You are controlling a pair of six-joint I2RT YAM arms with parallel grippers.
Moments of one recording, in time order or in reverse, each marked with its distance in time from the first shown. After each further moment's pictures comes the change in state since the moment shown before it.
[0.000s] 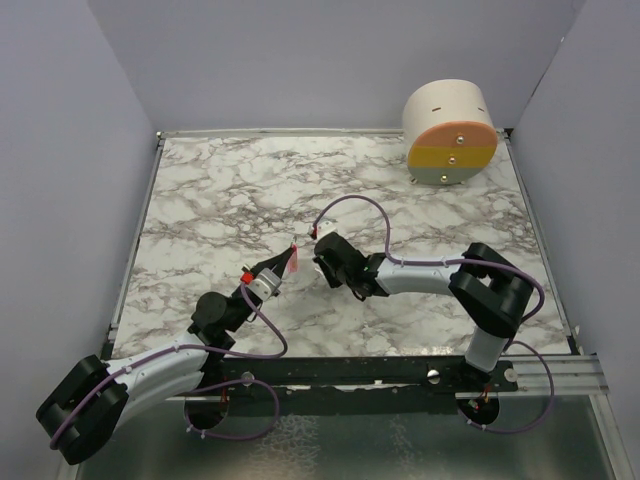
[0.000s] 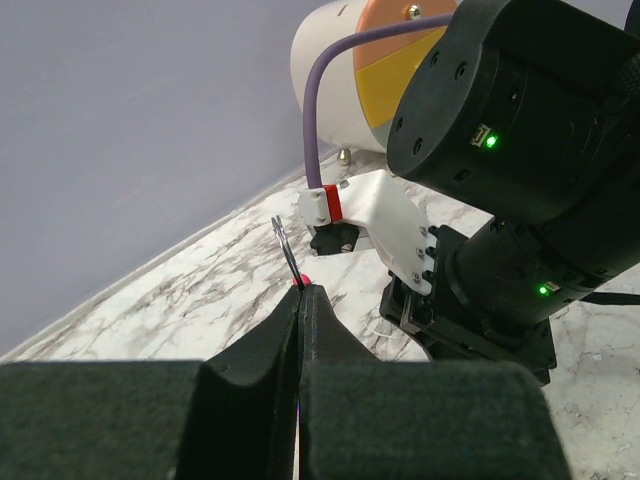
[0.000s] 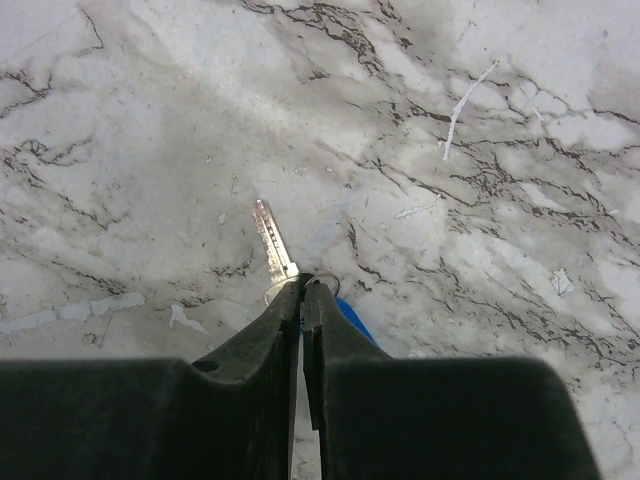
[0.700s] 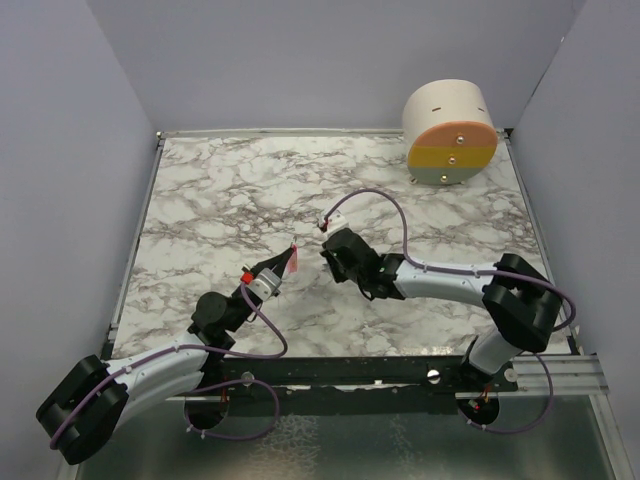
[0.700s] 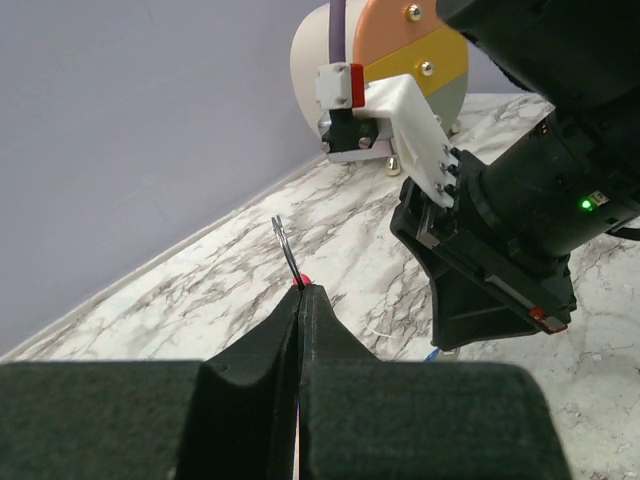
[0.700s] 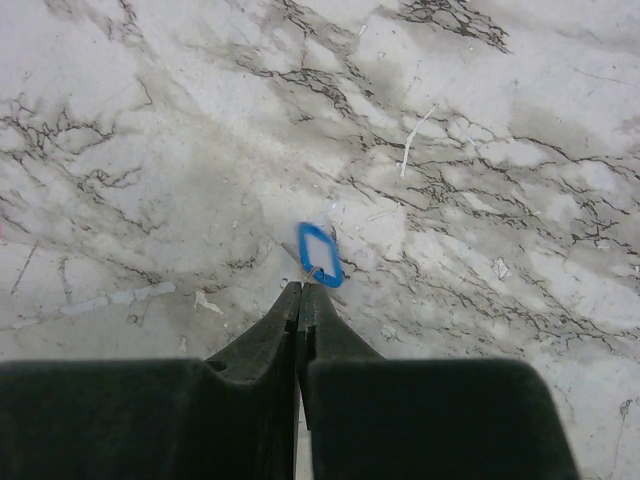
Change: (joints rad) left arm 0.000 0.000 0.000 -0.001 0.000 0.000; right arm 0.000 -0.146 -0.047 0.009 0.032 0.008
